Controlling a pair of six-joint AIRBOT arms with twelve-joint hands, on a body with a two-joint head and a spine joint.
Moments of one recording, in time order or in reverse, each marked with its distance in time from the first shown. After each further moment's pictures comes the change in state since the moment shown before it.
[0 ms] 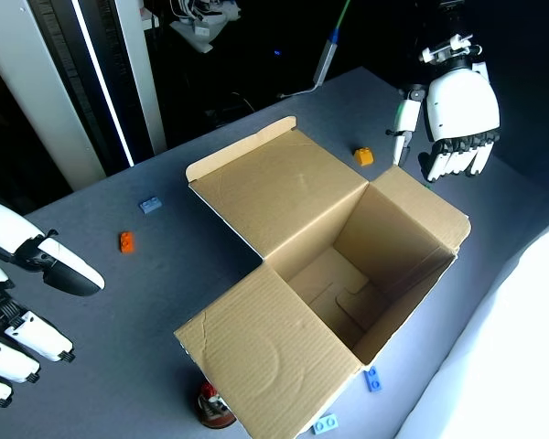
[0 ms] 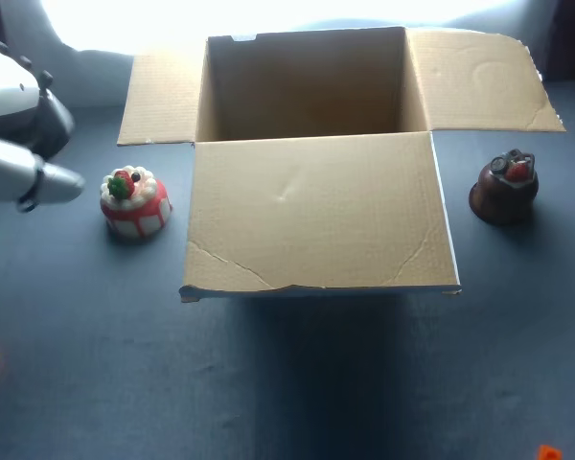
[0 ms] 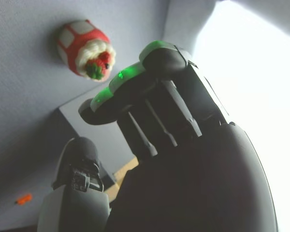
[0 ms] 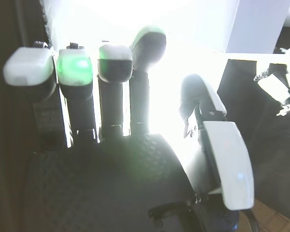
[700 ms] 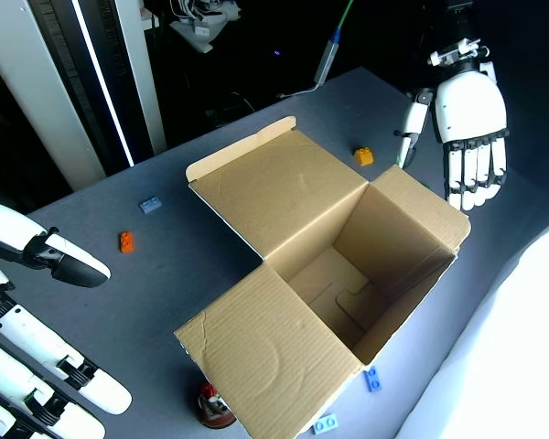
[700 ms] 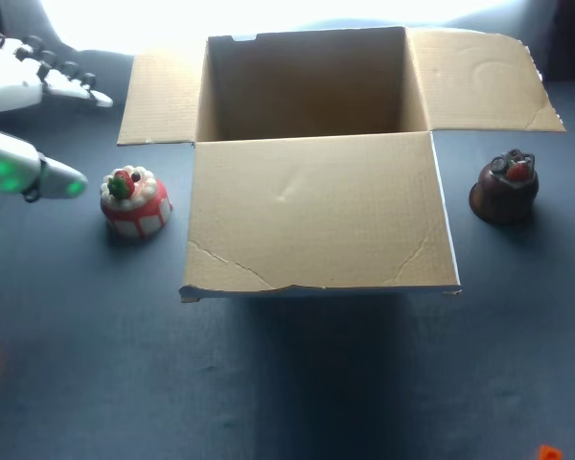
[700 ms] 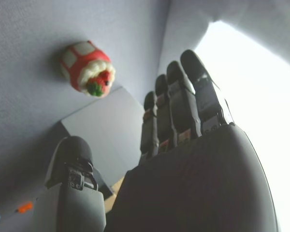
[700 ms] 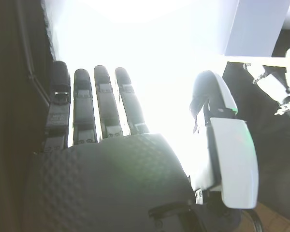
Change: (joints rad) left arm 0.008 -0.066 0.077 -0.016 -0.019 0.001; right arm -0.013 0.000 0.000 0.046 0.013 0.013
